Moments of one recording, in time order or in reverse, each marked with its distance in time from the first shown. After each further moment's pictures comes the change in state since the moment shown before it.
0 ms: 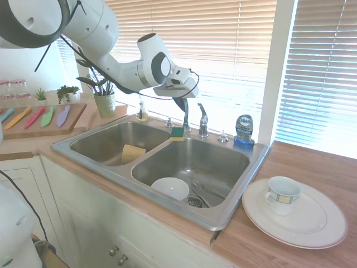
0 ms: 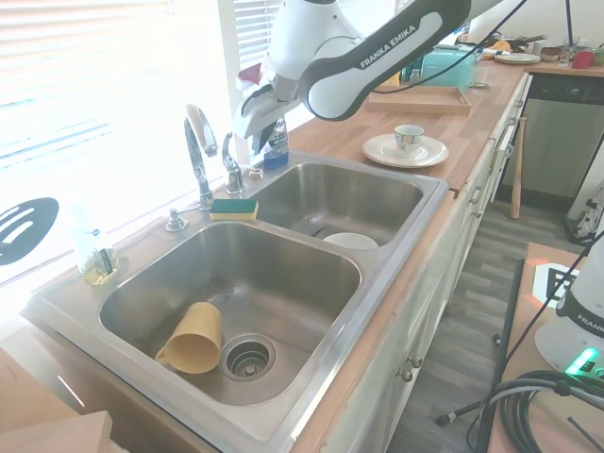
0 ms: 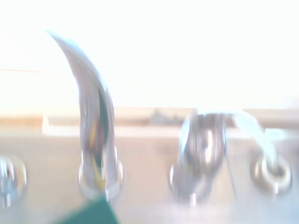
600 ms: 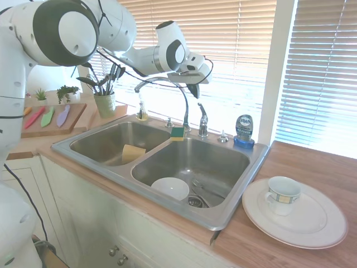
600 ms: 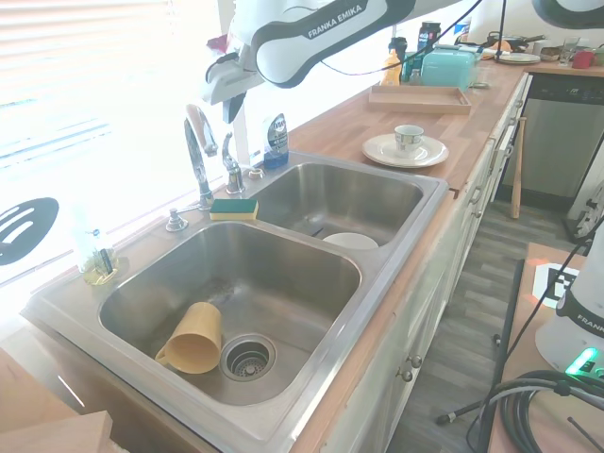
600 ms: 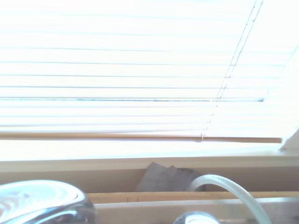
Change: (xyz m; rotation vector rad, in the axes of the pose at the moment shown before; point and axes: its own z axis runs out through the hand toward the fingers) arm 0.067 -0.046 0.025 -0.010 -0.024 0.023
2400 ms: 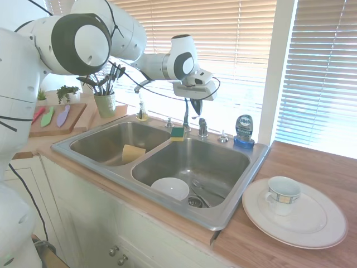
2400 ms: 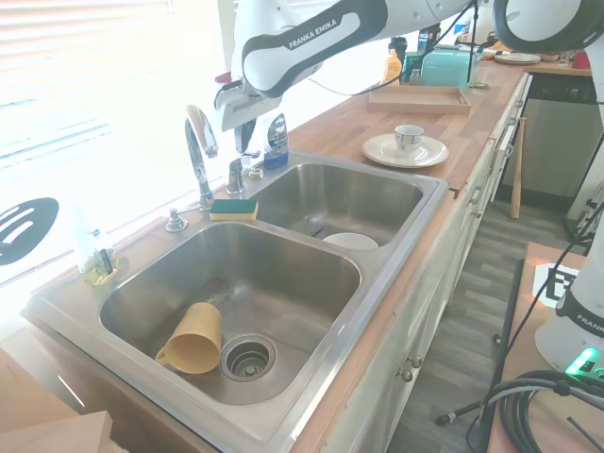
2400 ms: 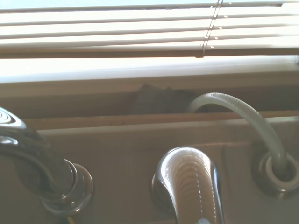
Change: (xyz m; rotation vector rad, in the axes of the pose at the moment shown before) arm -0.004 0.036 0.044 -0.130 -0.167 0.029
